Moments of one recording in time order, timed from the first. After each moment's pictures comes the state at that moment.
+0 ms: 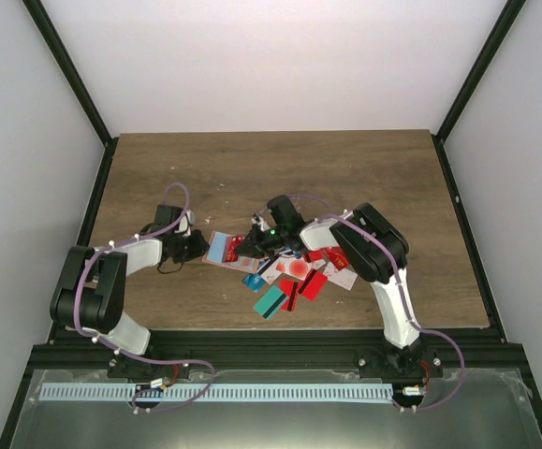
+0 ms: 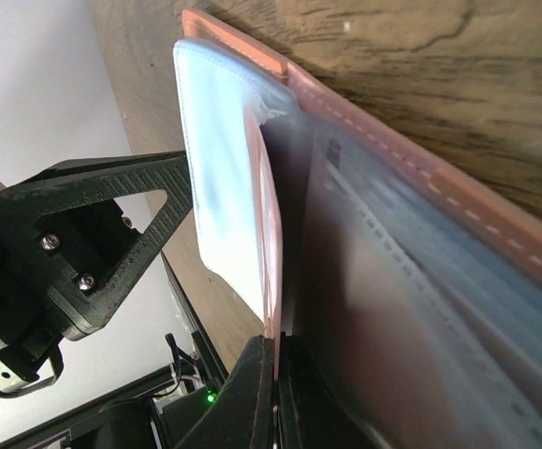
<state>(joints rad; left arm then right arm) -0.17 1.56 0.65 -0.12 0.35 -0.47 0.69 2.16 1.17 0.26 -0.84 1.09</state>
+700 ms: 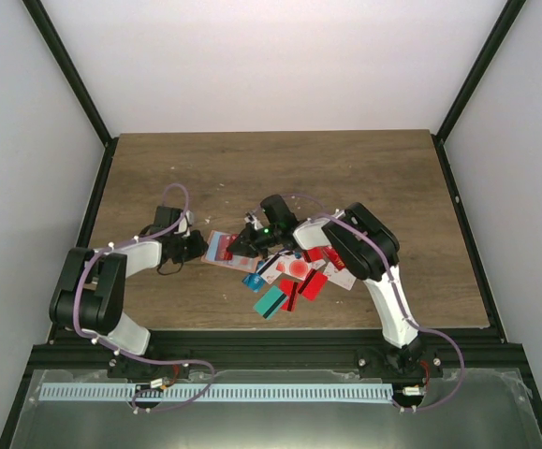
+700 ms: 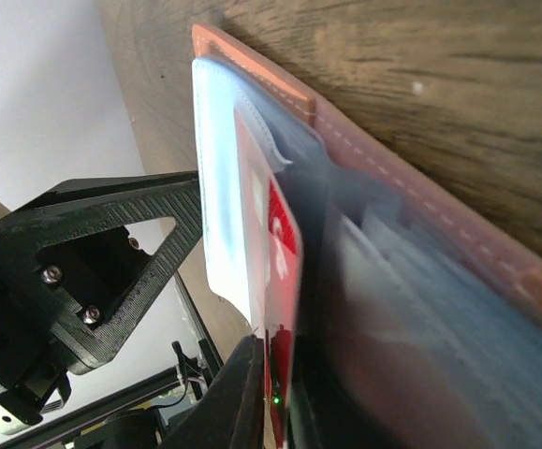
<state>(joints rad) -0.17 1.55 0.64 -0.10 0.34 -0.47 0.71 2.23 1.24 0.30 -0.85 1.12</state>
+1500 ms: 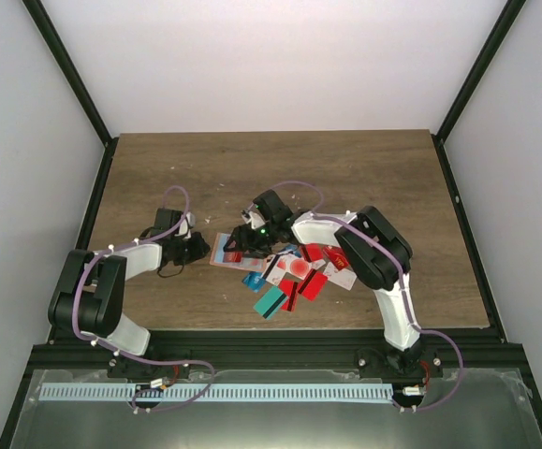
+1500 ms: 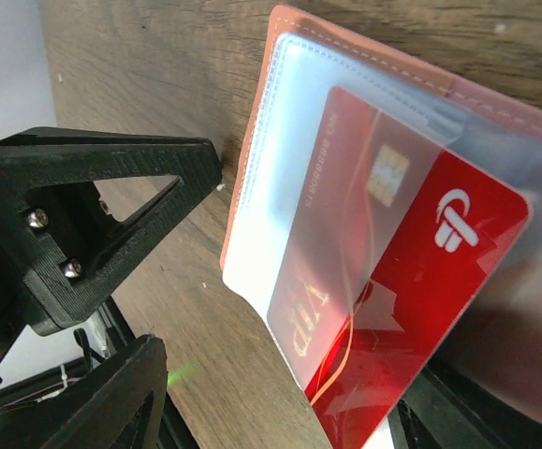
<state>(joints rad) -0.18 1.53 0.61 -0.08 0.35 -0.49 0.75 2.10 1.31 -0.09 -0.68 0.80</state>
